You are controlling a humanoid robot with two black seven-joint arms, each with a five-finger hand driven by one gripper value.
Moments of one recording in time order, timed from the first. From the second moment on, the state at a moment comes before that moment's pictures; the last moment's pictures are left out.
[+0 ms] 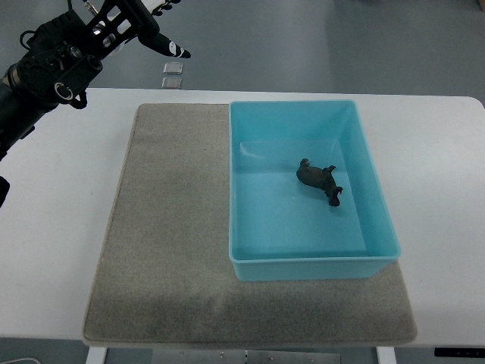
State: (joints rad) left arm -1.30 0.18 -0.04 -0.22 0.69 -0.06 -0.29; right arm 0.01 0.00 0.00 0.13 -0.04 0.22 -0.02
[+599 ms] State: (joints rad) left arm -1.23 0.13 -0.05 -0.16 0.18 -0.05 -0.26; right arm 0.01 0.00 0.00 0.13 -0.04 0.22 -0.02
